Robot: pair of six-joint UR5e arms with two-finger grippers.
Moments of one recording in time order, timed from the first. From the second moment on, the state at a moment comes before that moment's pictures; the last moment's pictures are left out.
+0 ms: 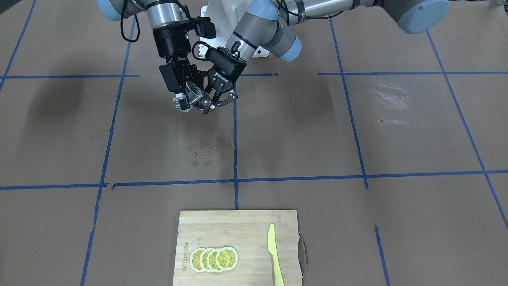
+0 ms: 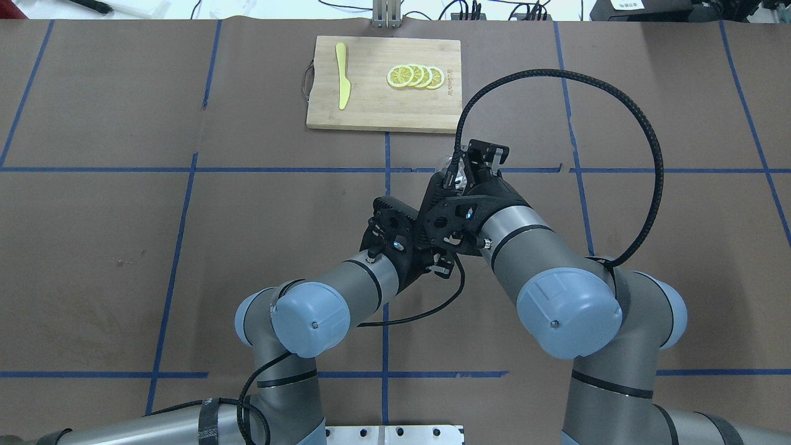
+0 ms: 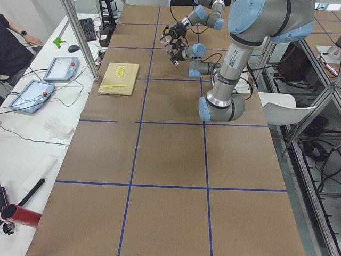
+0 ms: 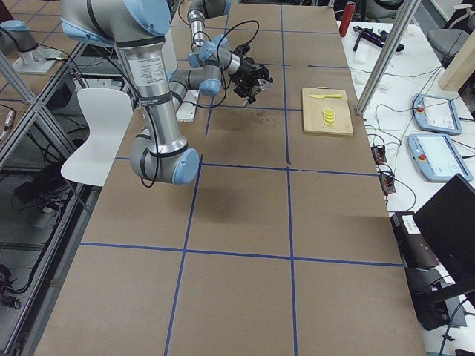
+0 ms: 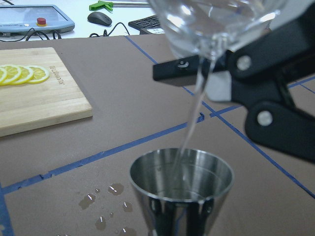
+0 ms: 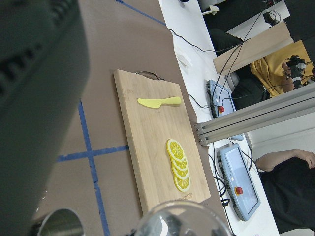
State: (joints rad) left arm -0.26 -2.29 -1.48 -2.49 -1.23 -0.79; right arm 0.33 -1.17 2.02 -1.20 0.95 -0.18
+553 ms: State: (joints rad) left arm -0.26 -2.29 -1.48 -2.49 -1.23 -0.79; right arm 0.31 -1.16 2.02 -1.24 0.88 -0.21
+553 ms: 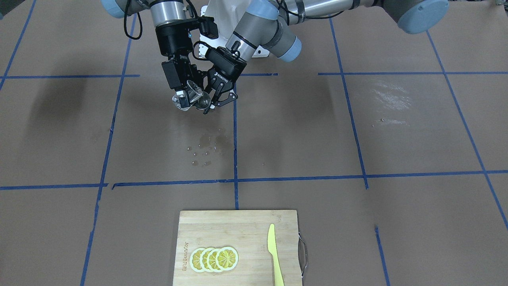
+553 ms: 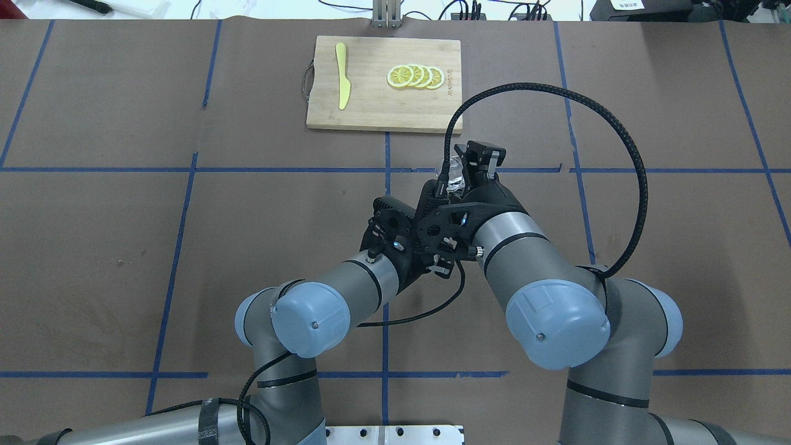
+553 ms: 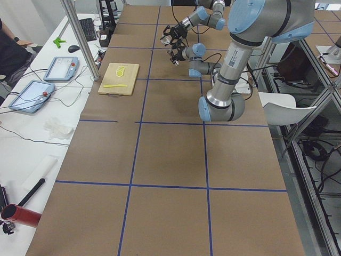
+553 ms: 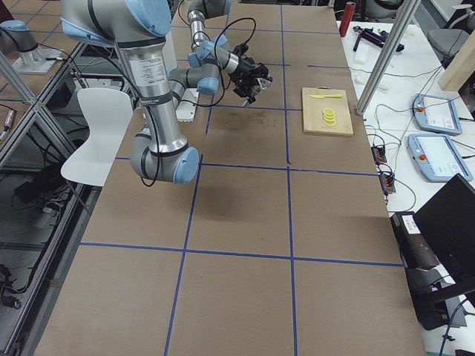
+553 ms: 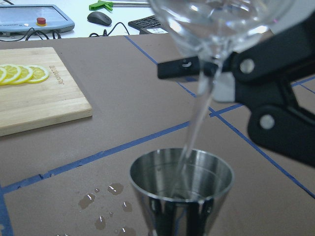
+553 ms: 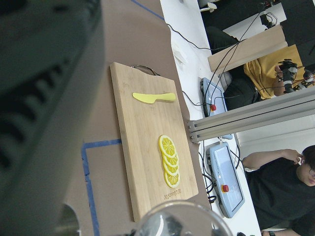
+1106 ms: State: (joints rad) left arm -0.26 -2.29 -1.48 -2.49 -1.23 -0.79; right arm 0.30 -1.16 2.02 -1.24 0.84 -0.26
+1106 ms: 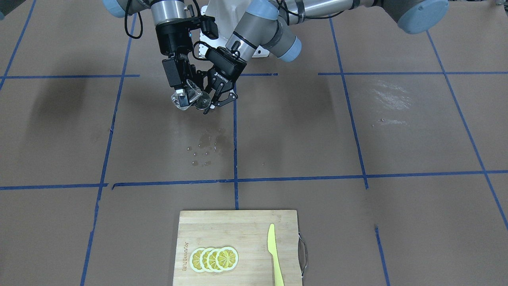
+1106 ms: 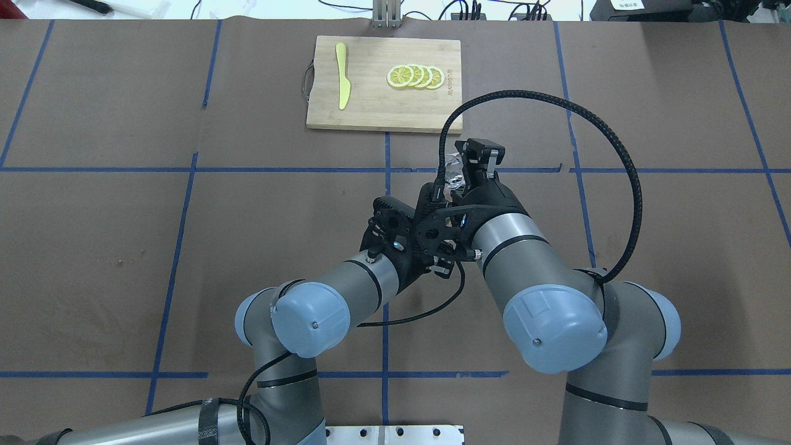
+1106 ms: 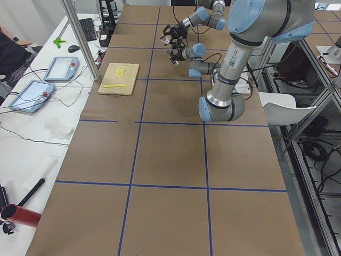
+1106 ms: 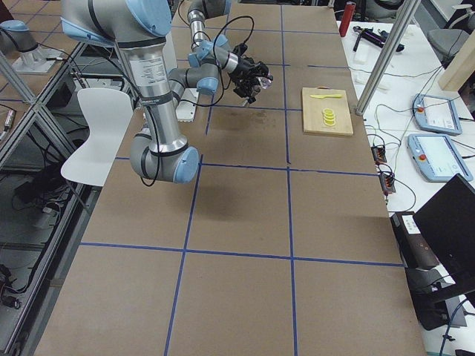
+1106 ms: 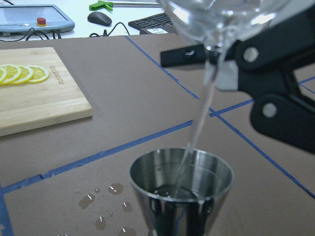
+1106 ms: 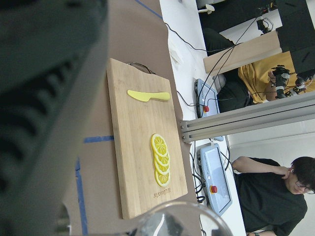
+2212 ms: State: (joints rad) left arm -0.26 -2.29 -1.49 -2.49 -1.23 -0.79; right arm 0.28 -1.15 2.04 -1.23 0.83 -0.20
